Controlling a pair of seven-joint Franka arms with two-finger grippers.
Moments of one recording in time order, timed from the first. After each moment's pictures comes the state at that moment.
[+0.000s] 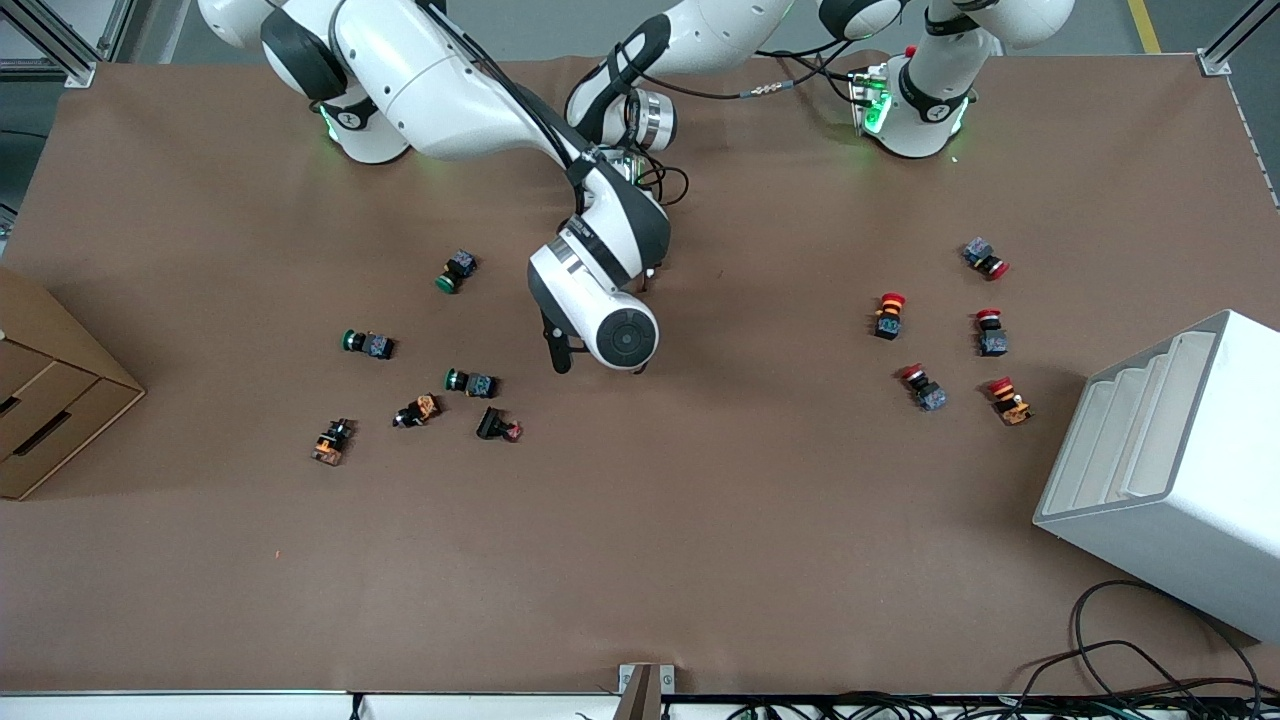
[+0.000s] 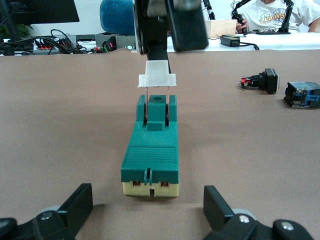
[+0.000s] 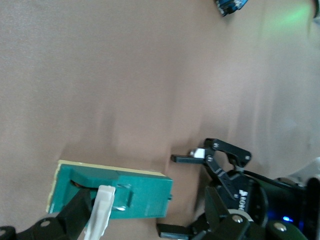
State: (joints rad) left arm -1.08 0.90 -0.31 -1.82 1.79 1.83 -2.62; right arm 0.71 0.89 0.04 -1.17 0.19 1.54 2.03
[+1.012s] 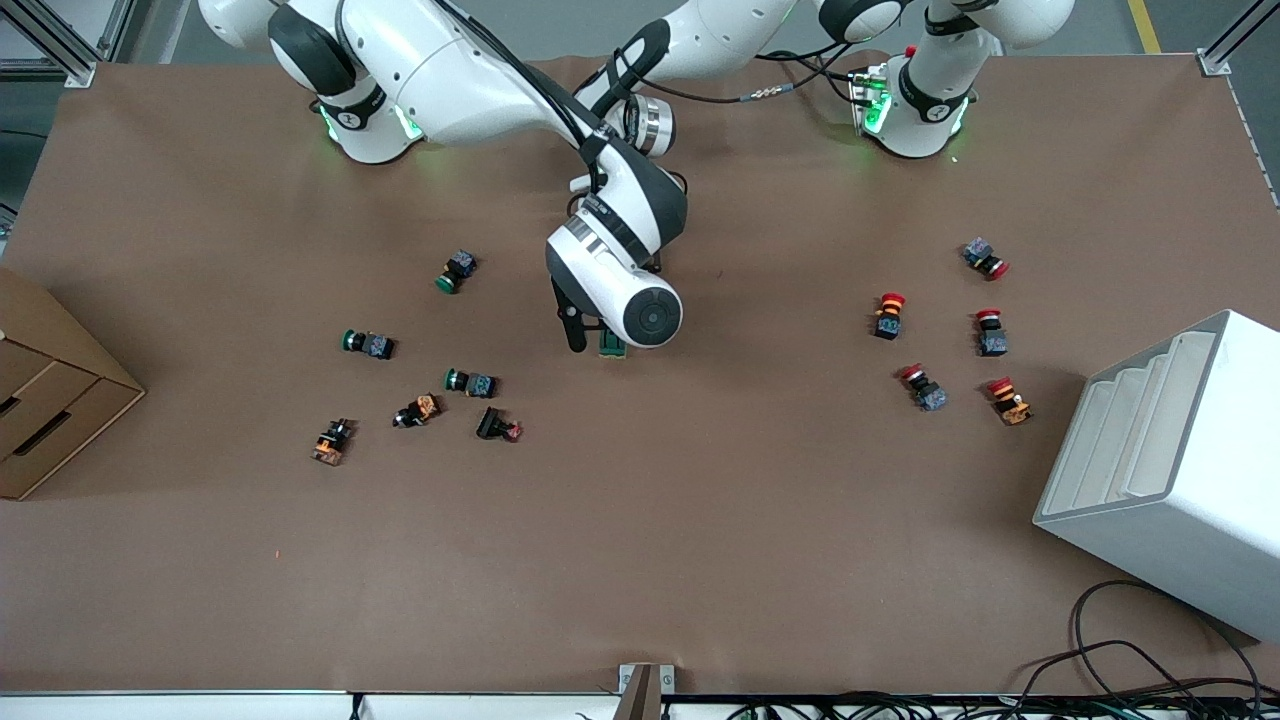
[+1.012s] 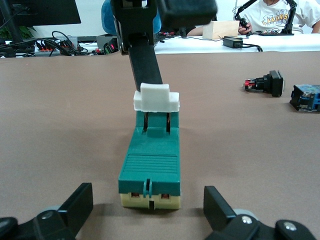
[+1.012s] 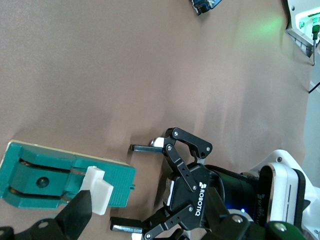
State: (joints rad) left arm -1.08 0.91 -0.29 -1.80 1.79 1.84 -2.61; right arm 0.73 0.88 0.07 -1.17 0.19 1.49 2.03
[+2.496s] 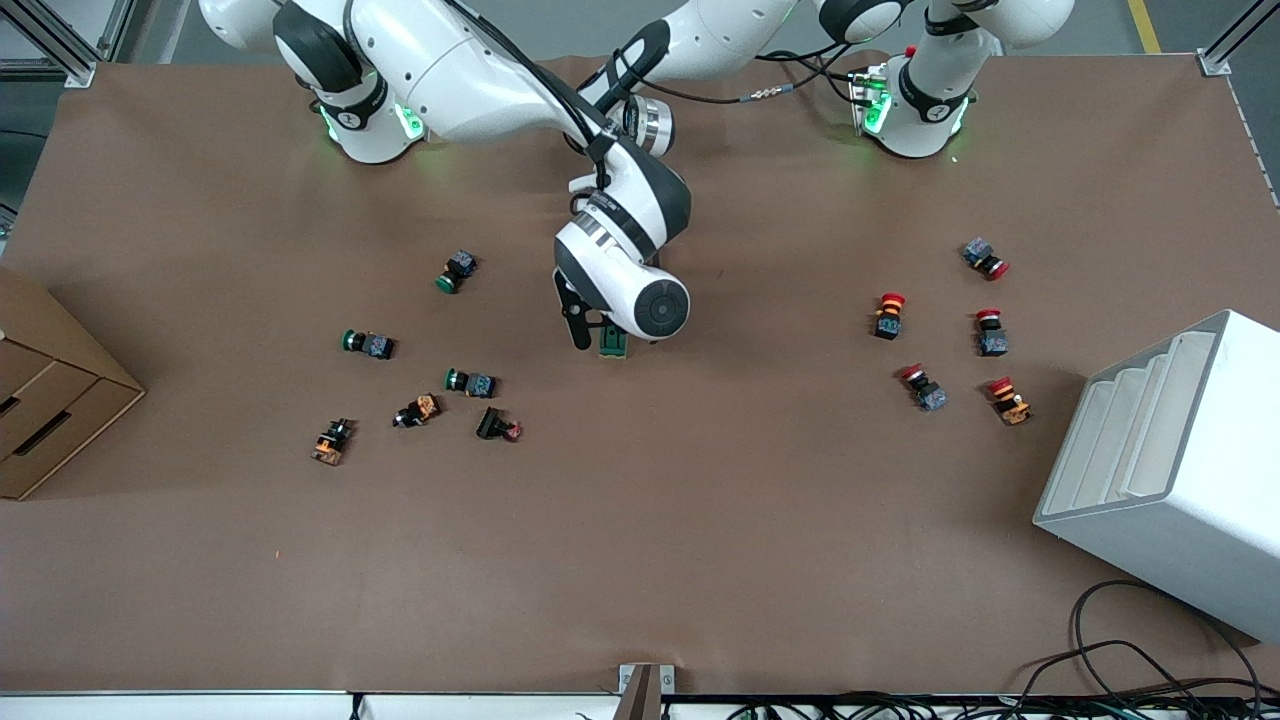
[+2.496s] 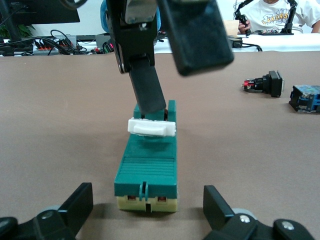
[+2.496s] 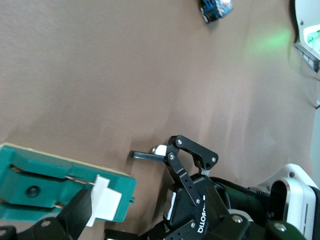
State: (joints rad) left arm -1.08 0.91 -0.29 -1.79 1.78 1.85 -2.59; right arm 0.75 0.87 0.06 -1.21 0.14 1.52 1.97
